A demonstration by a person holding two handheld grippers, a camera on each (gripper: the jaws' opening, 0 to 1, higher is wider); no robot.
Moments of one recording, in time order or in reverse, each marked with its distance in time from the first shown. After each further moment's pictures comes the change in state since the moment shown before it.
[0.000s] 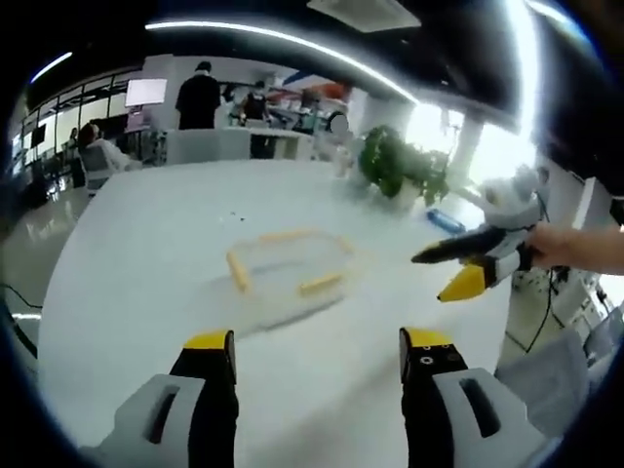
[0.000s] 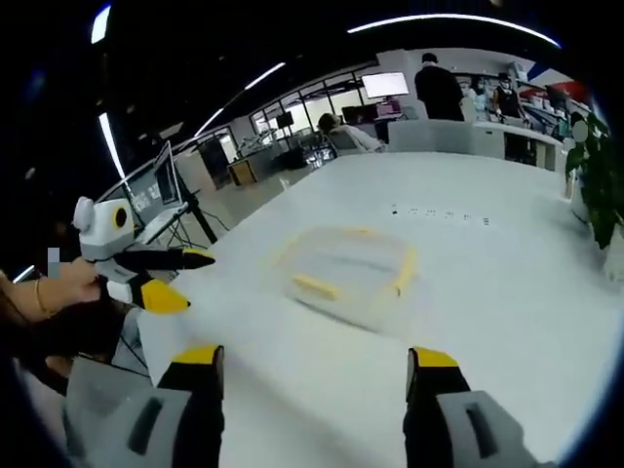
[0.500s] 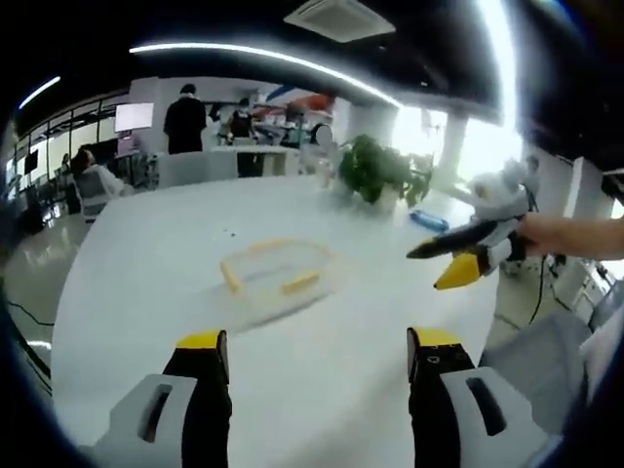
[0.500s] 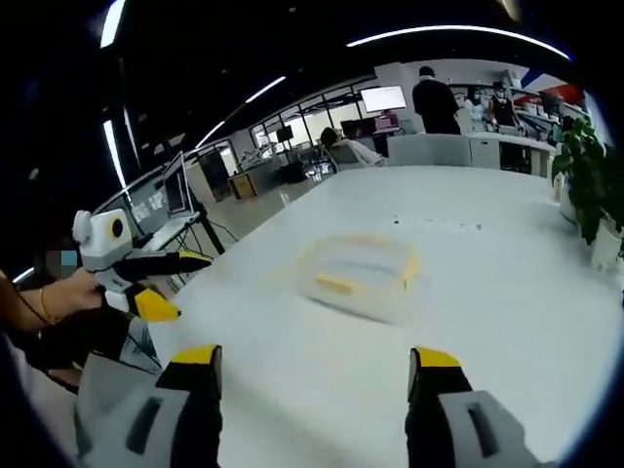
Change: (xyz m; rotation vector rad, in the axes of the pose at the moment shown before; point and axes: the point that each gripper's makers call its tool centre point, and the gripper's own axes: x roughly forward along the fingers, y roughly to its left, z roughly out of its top) left arm -0.041 -0.026 -0.004 0.099 -0.058 -0.016; right arm -0.038 0.026 -0.010 -0.003 -0.068 -0.012
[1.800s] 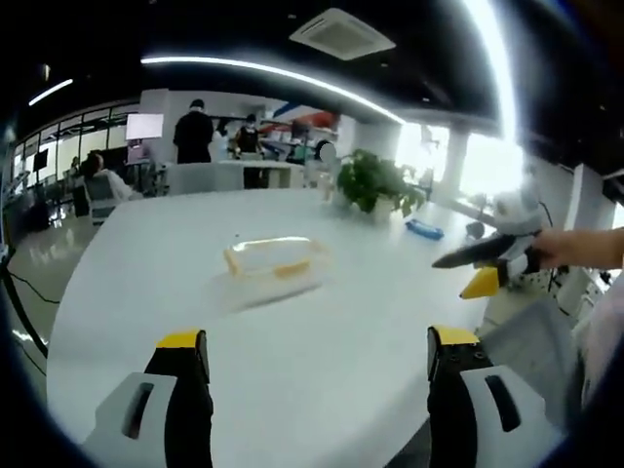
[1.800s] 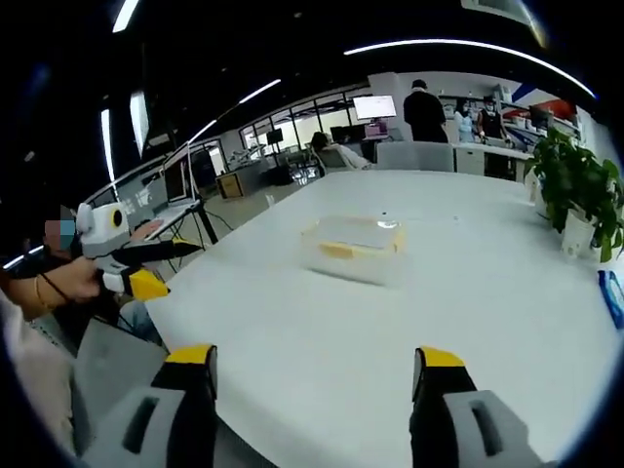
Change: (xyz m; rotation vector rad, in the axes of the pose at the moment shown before) left arm -0.037 -0.018 -0.029 -0.026 -0.088 0.010; right arm -0.043 0.025 -0.051 -0.032 -0.016 -0.083
